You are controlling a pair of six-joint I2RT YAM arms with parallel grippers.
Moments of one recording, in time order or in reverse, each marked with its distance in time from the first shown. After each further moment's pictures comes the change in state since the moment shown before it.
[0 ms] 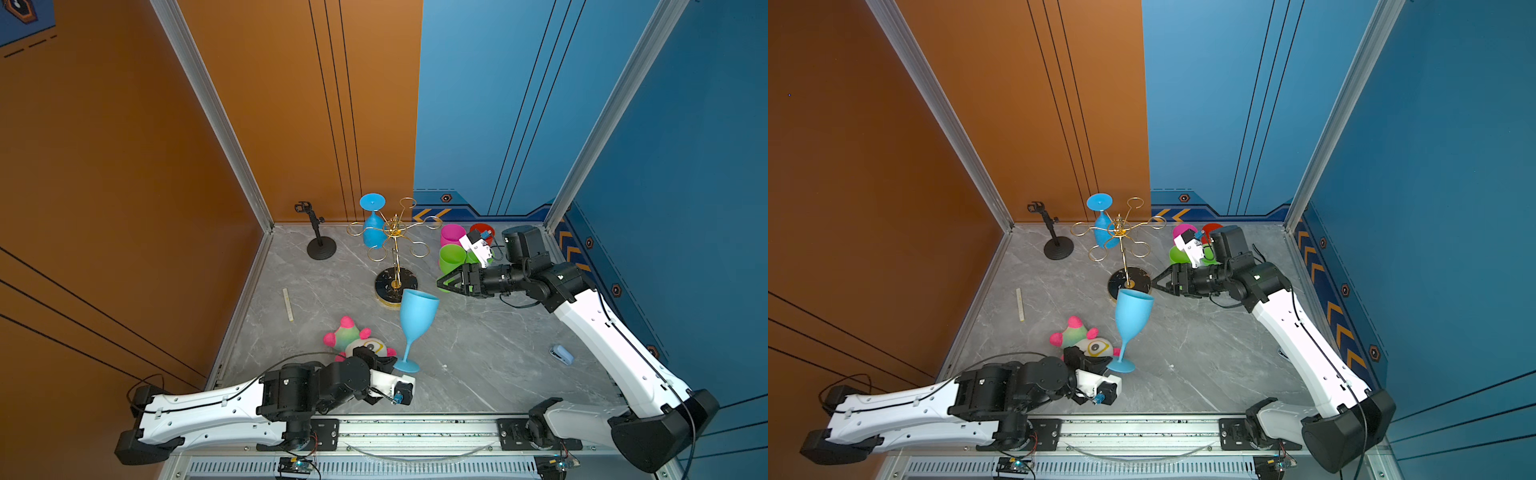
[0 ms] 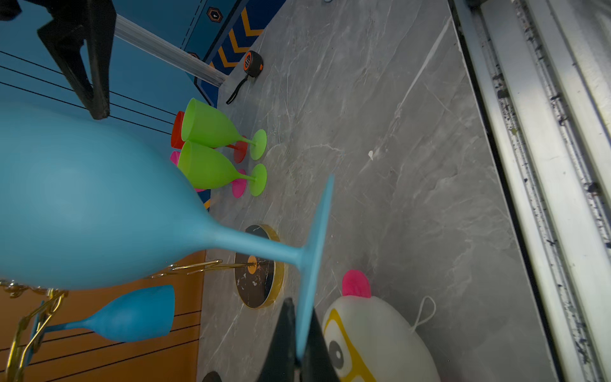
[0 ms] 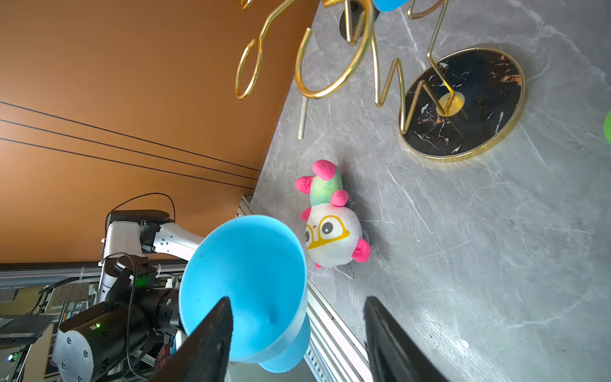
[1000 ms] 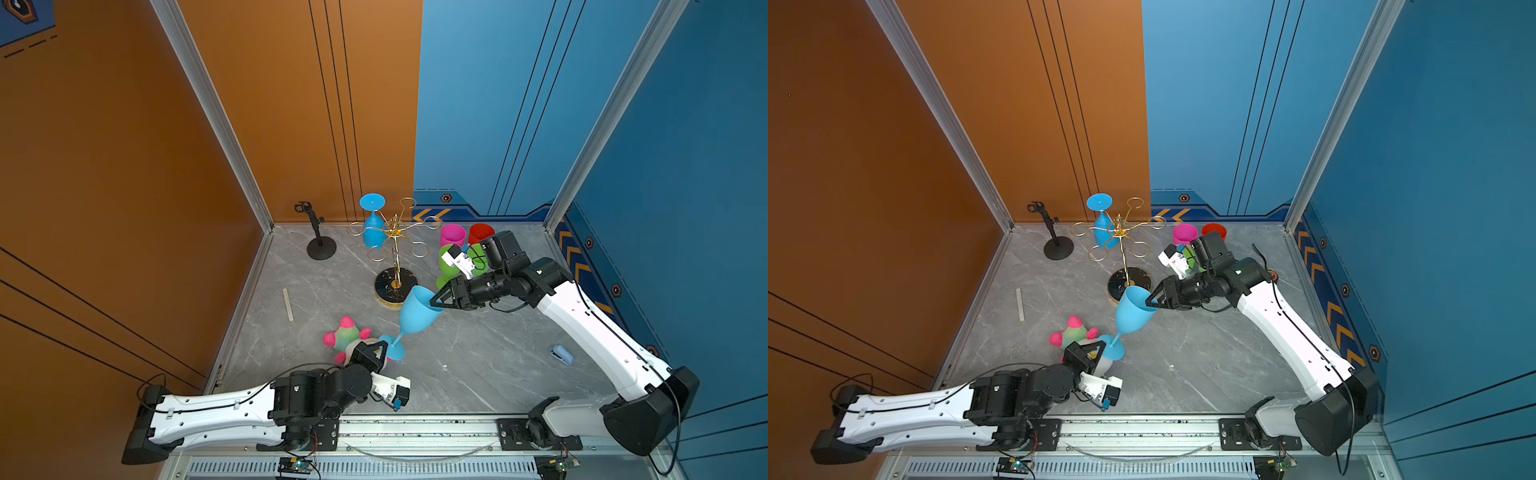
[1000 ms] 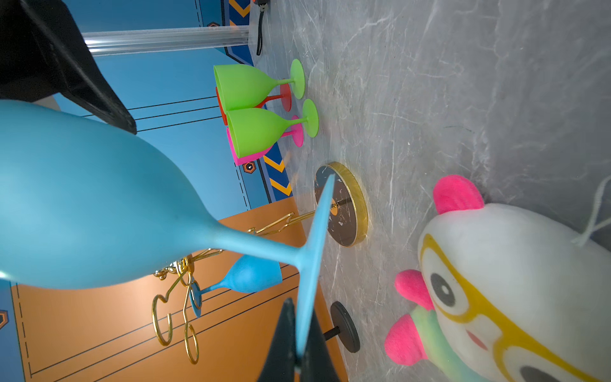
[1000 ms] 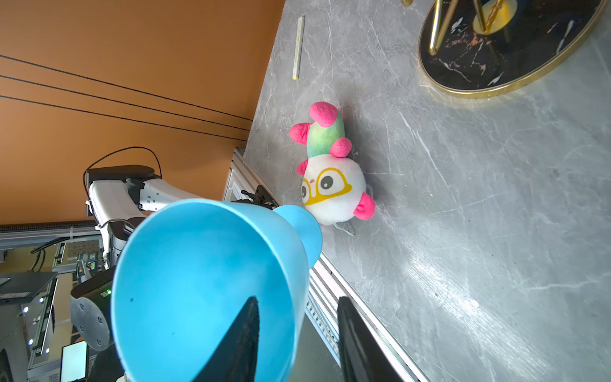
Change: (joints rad) left arm -0.004 -0.013 -0.164 0.229 -0.303 0.510; right arm 0.077 0.077 0.020 -0.129 -0.025 -0.084
